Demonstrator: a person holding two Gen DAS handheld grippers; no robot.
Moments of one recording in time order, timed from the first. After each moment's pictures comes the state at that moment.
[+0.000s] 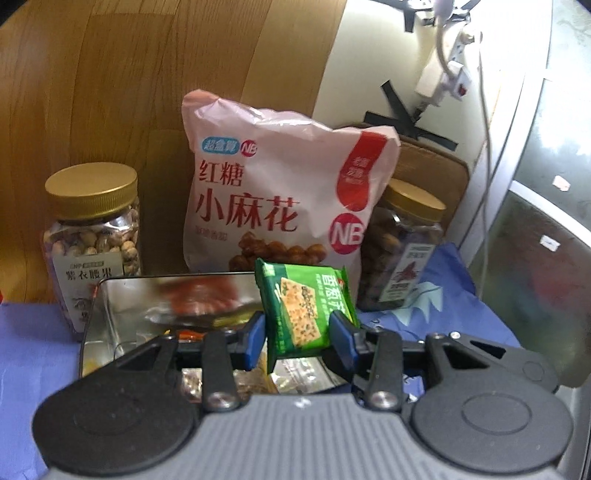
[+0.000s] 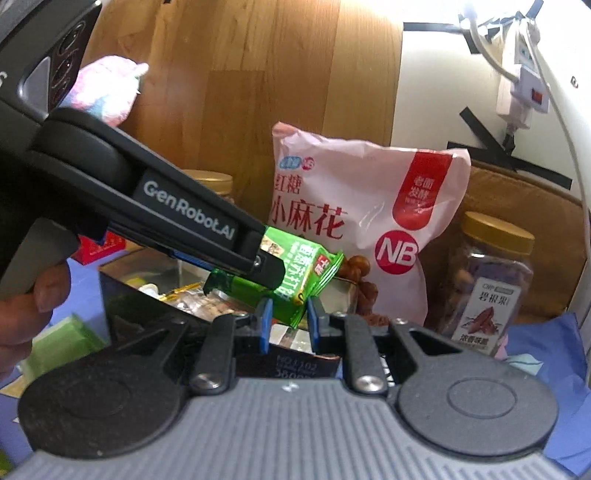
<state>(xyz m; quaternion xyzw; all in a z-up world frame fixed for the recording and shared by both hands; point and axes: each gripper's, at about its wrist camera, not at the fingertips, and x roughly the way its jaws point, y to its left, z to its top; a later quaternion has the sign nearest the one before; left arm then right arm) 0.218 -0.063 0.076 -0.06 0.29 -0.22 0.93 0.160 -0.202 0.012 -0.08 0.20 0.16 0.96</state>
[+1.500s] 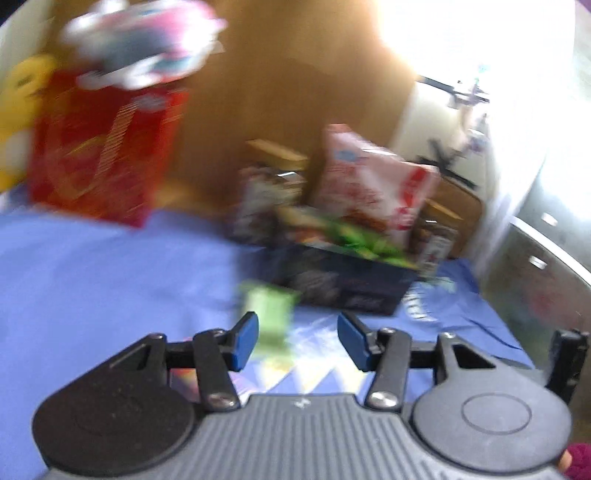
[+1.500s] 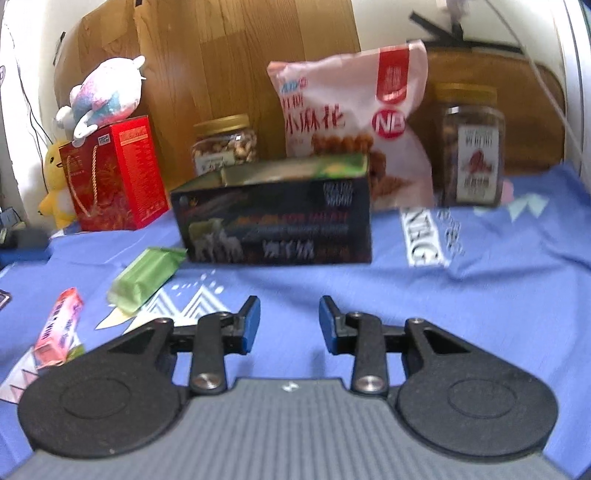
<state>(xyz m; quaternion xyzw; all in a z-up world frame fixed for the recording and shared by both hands) 0.021 0.109 0.049 -0.16 0.27 -0.14 0.94 0.065 -0.213 -0.021 0.05 0.30 0.17 0.94</state>
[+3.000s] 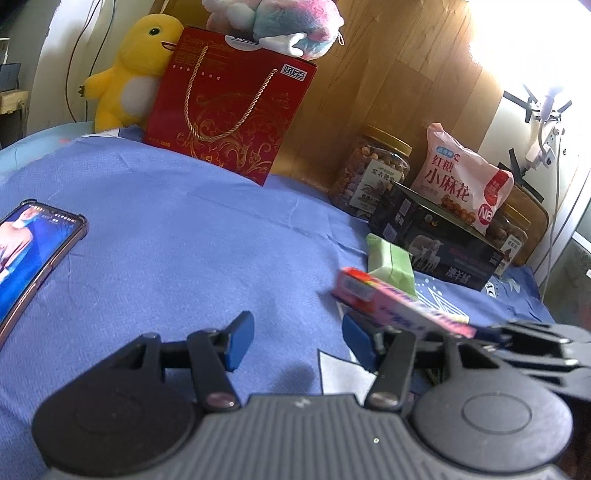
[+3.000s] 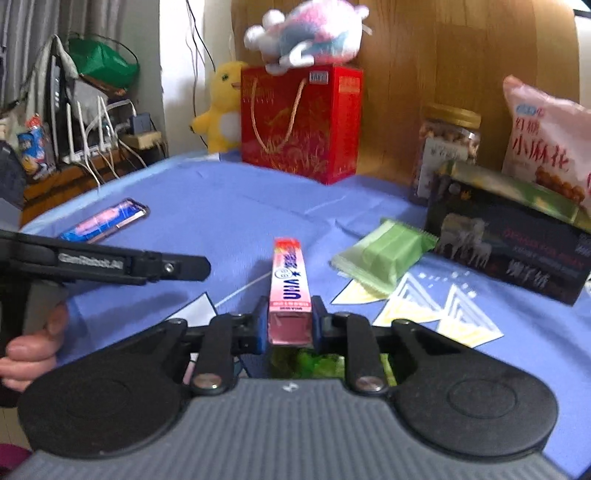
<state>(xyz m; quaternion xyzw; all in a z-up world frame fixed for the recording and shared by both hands) -0.028 0.169 -0.010 -0.18 0.27 -0.04 0.94 0.011 -0.075 -0.005 -0.07 0.29 0.37 0.88</state>
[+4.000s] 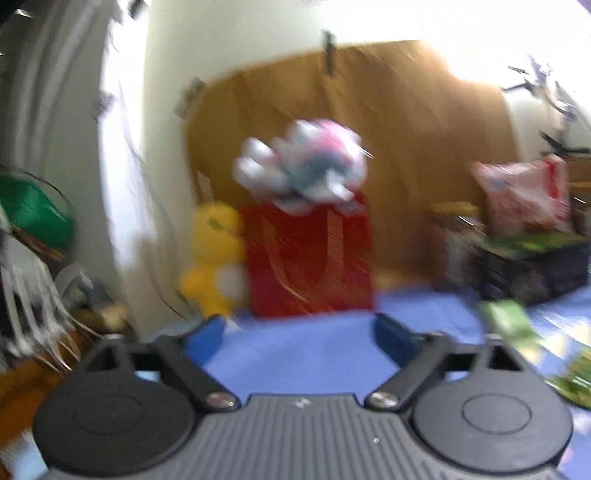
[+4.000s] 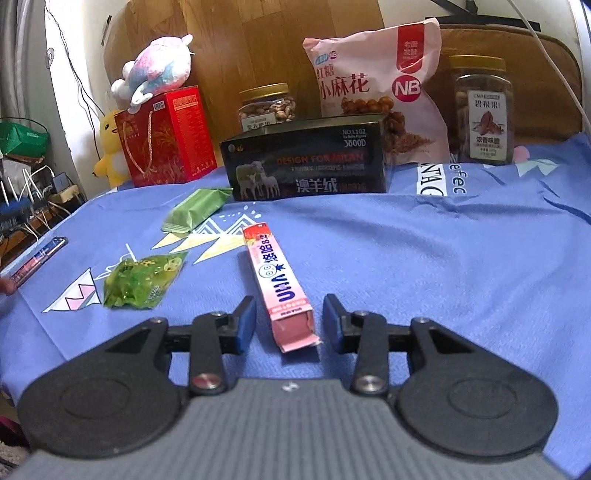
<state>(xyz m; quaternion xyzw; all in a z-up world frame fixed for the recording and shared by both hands) -0.053 0.181 0.044 0.09 0.08 0.16 0.98 0.008 -0.250 -0.032 0.04 0.33 0.25 0.91</state>
